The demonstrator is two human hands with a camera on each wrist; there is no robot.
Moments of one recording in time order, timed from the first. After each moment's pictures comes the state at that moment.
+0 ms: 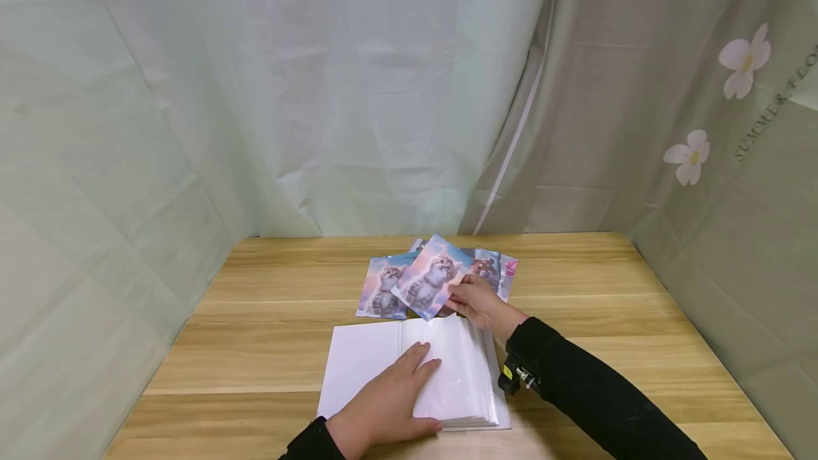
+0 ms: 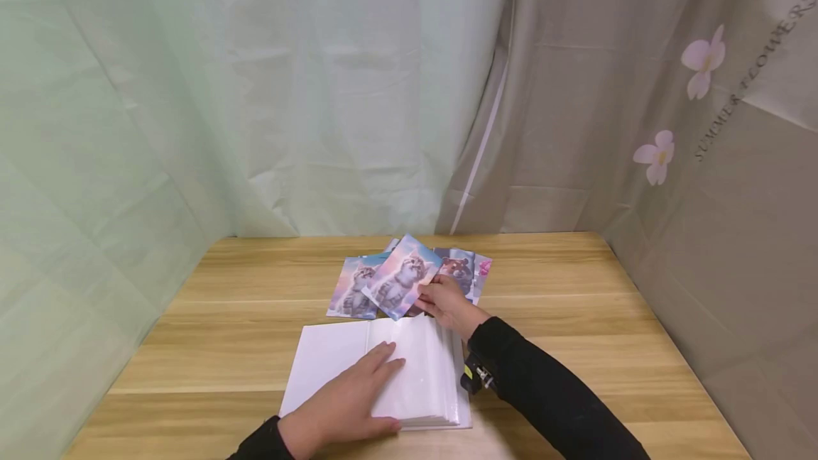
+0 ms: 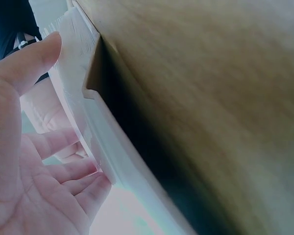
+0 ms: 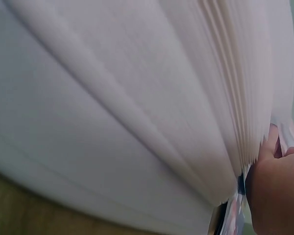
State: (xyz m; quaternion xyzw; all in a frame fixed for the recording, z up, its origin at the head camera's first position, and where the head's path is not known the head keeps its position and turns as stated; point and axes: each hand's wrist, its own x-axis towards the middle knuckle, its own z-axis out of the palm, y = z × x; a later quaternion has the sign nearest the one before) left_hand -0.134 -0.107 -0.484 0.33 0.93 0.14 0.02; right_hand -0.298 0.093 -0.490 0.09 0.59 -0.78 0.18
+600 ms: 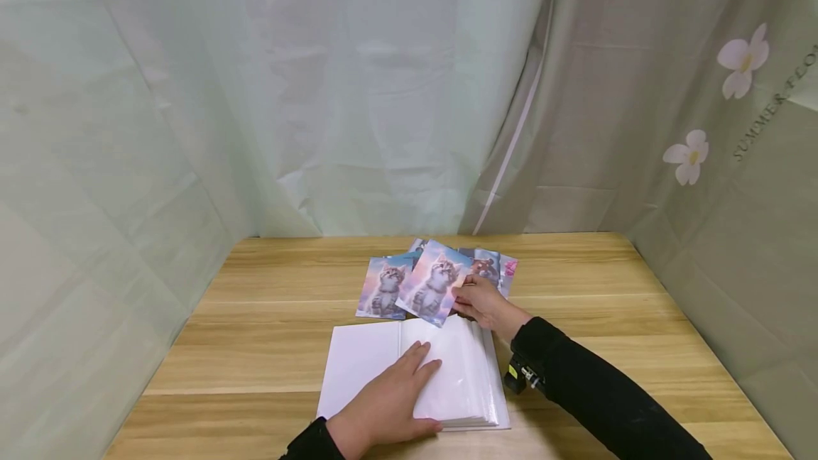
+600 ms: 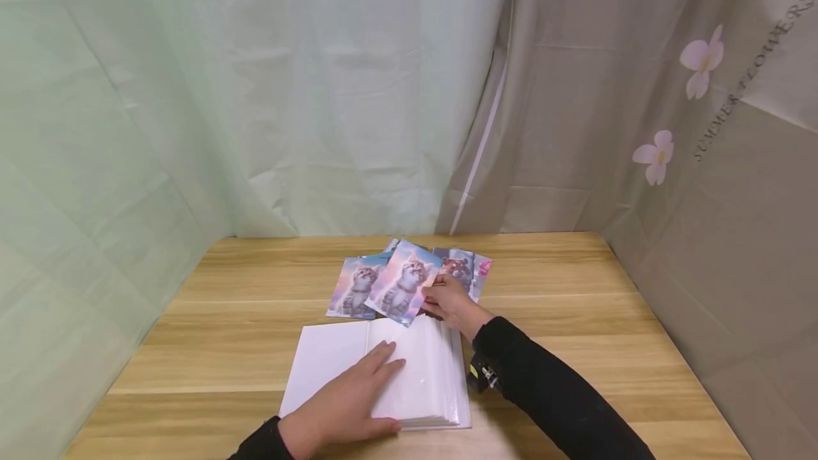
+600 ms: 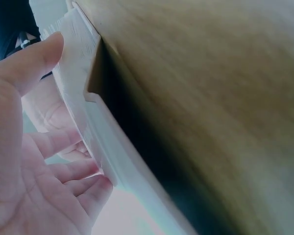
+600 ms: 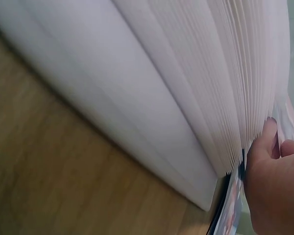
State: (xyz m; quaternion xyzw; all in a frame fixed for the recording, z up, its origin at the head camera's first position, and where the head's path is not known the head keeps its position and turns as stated) left_hand -0.133 -0.106 -0.484 0.34 0.93 0.14 0.01; right_hand -0.298 0.105 -0.490 0.06 0.65 -0.74 0.18
